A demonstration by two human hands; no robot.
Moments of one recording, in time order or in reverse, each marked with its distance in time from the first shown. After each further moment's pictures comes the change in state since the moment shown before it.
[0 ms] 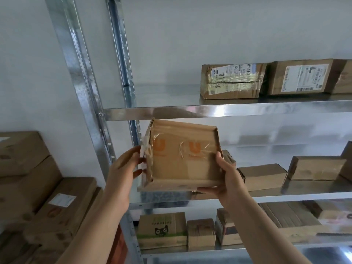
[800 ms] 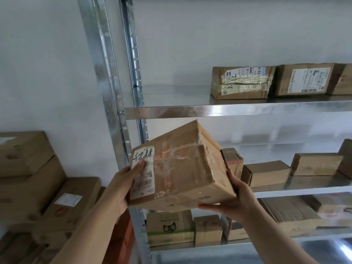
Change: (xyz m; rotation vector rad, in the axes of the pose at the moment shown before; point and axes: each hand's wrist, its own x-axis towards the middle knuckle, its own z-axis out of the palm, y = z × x) left_hand 0.009 -0.012 -0.074 -0.053 -0.128 -0.389; right_hand -0.002 0.055 -0.022 0.260 -0.220 0.361
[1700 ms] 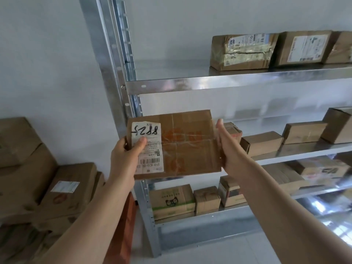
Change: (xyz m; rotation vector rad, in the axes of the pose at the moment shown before) left_hand 0.007 -0.004 -0.024 0.116 0.075 0.279; right_hand -0.004 0.022 0.099 -0.605 0.358 -0.399
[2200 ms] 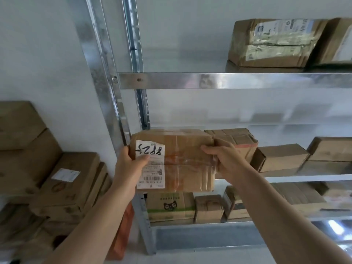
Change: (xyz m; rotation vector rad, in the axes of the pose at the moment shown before) left_hand 0.046 -0.046 0.036 0.152 0.144 -0.151; right_hand 0.085 0.013 -0.015 -0.055 -0.252 -0.049
